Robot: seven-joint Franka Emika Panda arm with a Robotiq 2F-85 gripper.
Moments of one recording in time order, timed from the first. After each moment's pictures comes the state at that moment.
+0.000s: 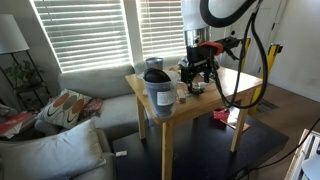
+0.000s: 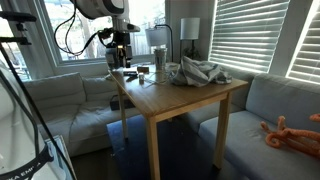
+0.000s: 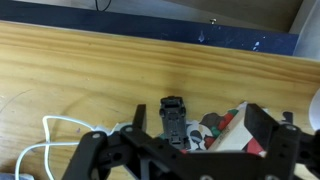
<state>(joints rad) 0.16 -0.18 0.26 -2.23 -0.02 1.97 0.55</state>
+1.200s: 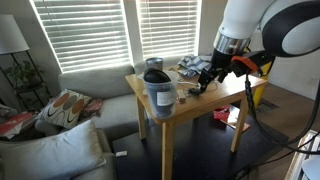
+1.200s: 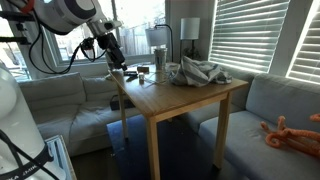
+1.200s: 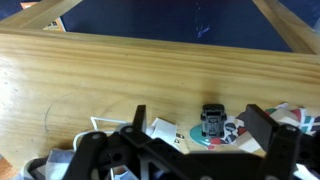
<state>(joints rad) 0.13 -0.57 0.34 -2.67 -0.17 2.37 0.72</state>
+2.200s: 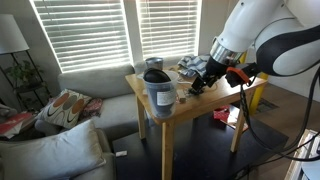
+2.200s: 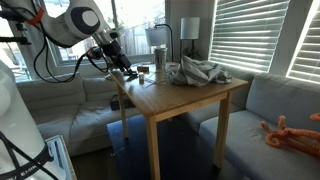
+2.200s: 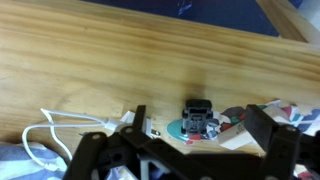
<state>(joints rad) 0.06 -0.49 0.39 -2.75 -0.17 2.68 0.64</state>
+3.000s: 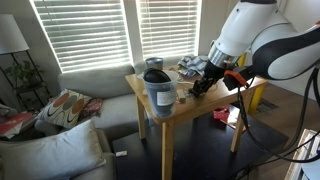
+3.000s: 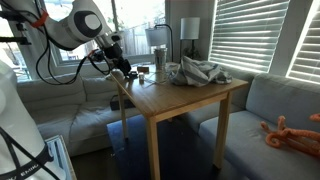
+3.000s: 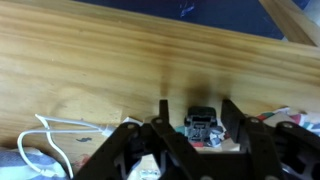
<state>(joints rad) 0.01 -0.46 0.44 -2.74 -0.17 2.70 0.64</state>
